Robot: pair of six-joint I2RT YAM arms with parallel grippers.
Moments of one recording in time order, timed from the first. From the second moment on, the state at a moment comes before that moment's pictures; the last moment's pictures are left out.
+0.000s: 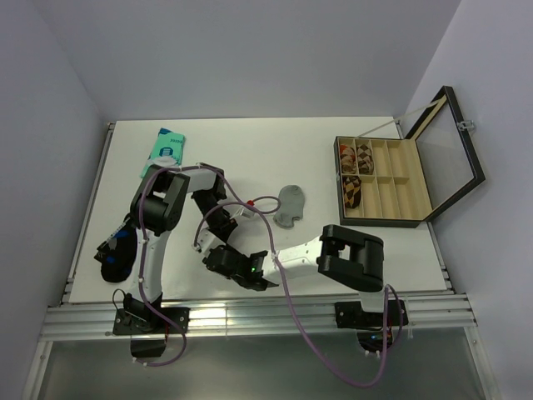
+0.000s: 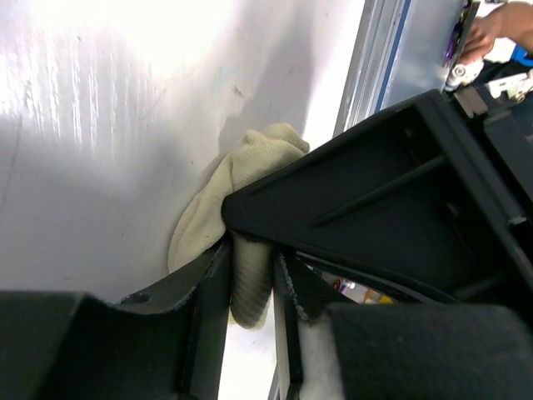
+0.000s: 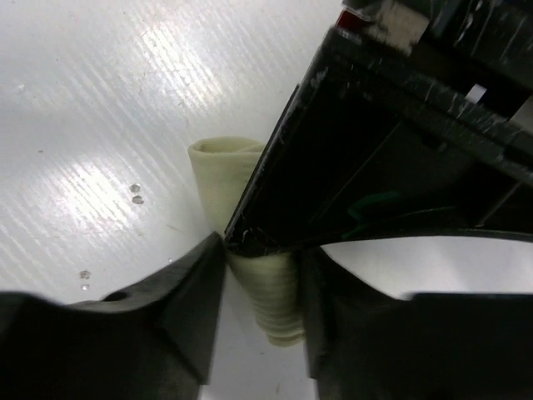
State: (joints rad) left arm -0.43 2.26 1.44 -1.43 0.77 1.03; right arm 1.33 1.91 1.01 0.13 0.47 0.11
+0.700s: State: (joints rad) left arm -0.41 2.20 1.47 -1.43 0.72 1.05; right arm 1.29 1.91 1.03 0.13 0.39 0.15
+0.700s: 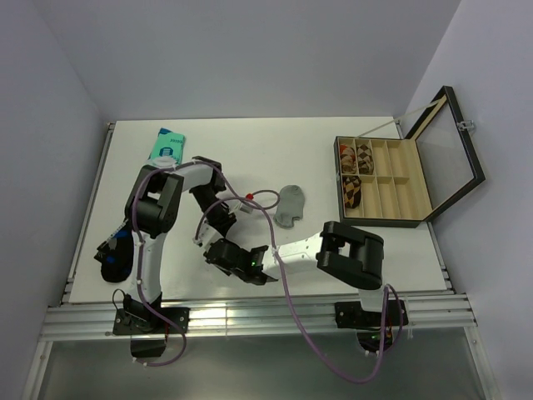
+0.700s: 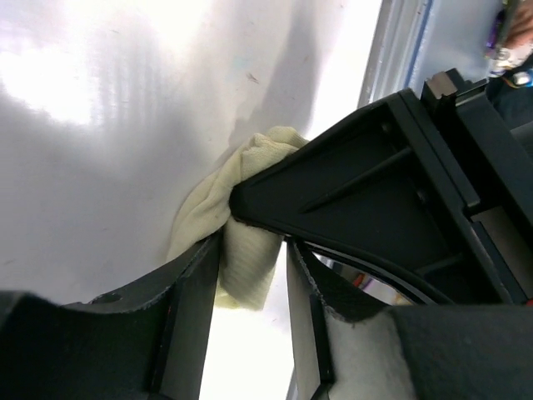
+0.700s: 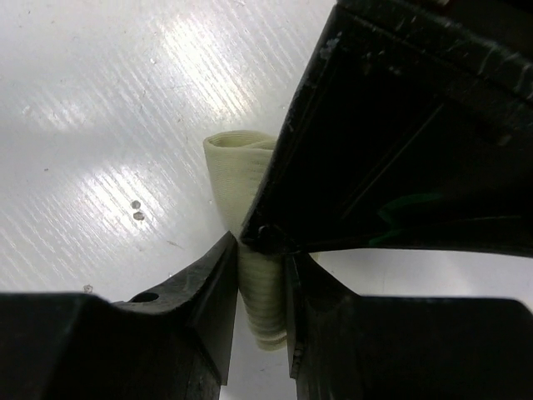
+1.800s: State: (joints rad) left arm -0.17 1.77 1.43 -0.89 0.61 0.58; right arm 0.96 1.66 0.85 0.04 0.07 0.47
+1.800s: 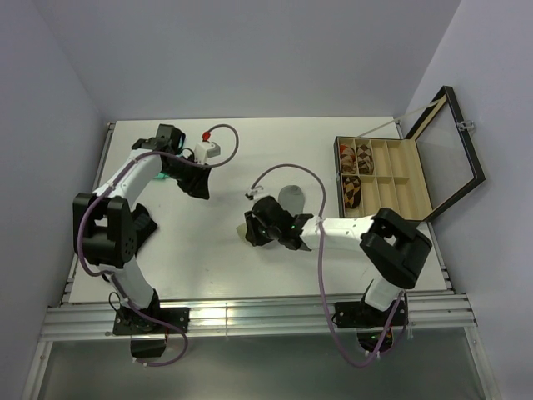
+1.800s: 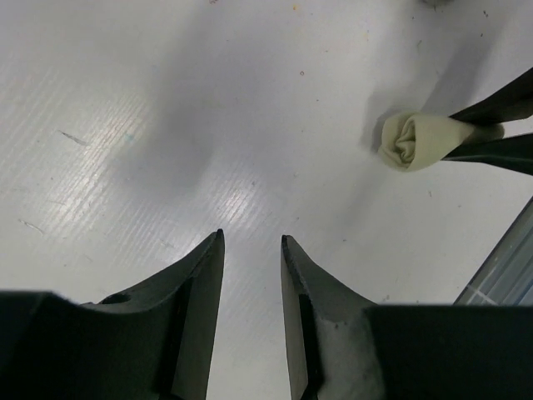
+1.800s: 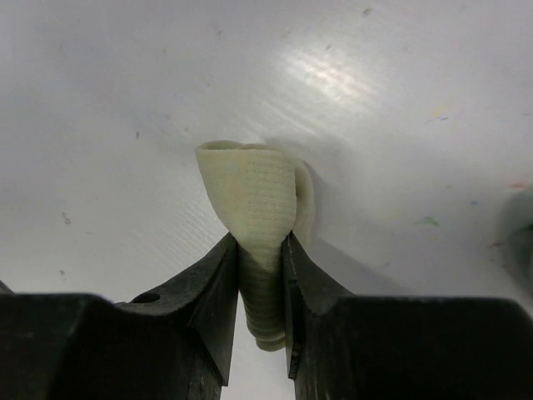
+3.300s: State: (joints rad) left arm -0.17 1.60 1.33 -0.81 0.74 0.52; right arm -0.20 1.49 1.12 -0.24 0.24 0.30
